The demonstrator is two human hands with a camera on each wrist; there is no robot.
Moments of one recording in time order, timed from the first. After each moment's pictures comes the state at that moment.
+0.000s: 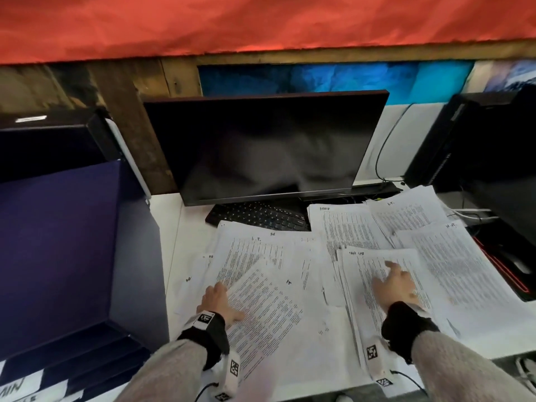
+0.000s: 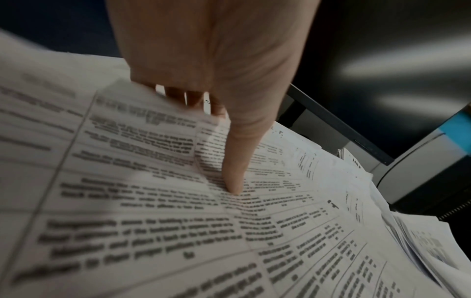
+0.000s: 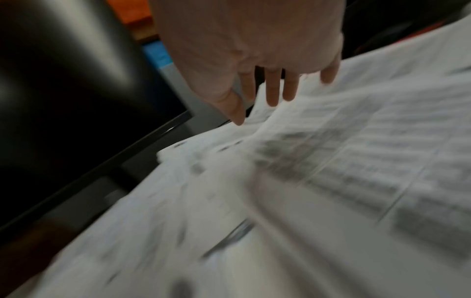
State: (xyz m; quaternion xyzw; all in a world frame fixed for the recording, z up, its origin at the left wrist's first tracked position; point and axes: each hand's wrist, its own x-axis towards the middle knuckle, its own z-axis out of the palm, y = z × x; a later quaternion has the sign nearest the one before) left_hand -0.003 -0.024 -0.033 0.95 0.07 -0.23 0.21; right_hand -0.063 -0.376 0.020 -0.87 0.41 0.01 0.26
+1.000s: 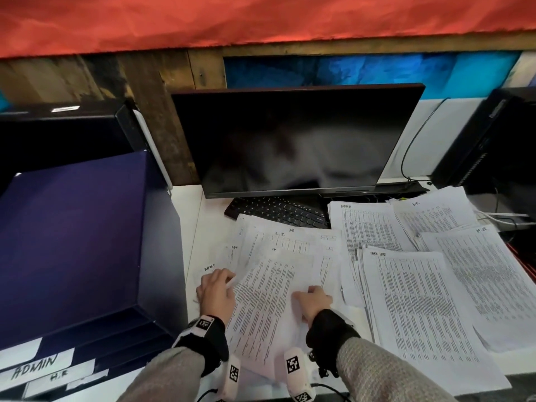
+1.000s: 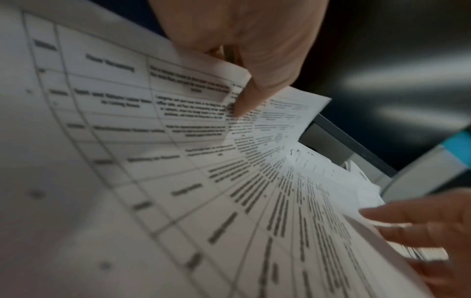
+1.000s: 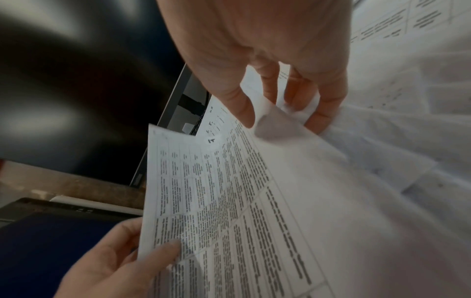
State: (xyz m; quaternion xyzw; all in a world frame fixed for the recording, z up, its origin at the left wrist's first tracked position) left_hand -0.018 0.006 -0.023 0.96 0.03 0.02 0.28; right_hand -0.035 -0.204 -0.037 -0.75 0.38 0.18 0.51
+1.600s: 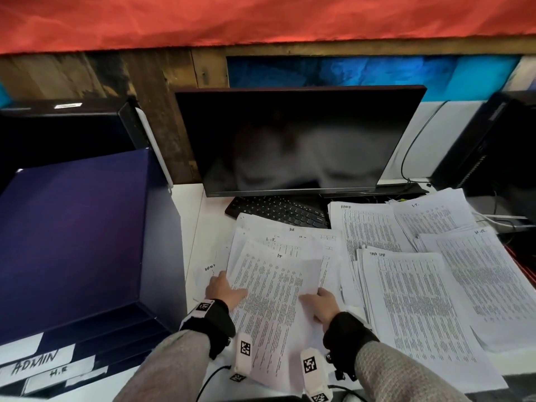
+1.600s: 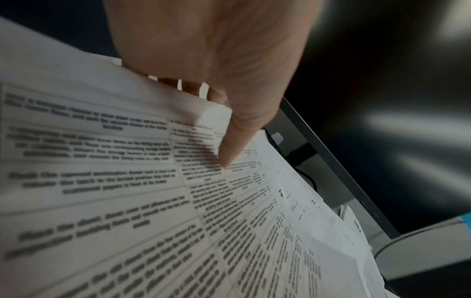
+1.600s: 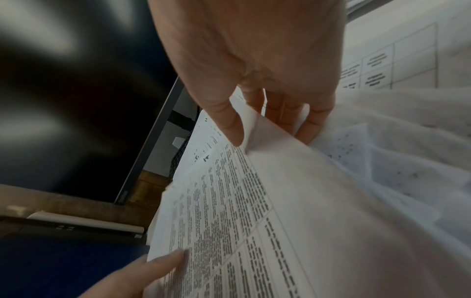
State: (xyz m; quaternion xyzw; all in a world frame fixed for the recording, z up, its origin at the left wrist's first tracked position) left_hand -0.001 0.001 -0.013 0.90 0.16 -0.21 0.36; right_hand -0.053 -0.222 -0.013 -0.65 0.34 0.17 0.66
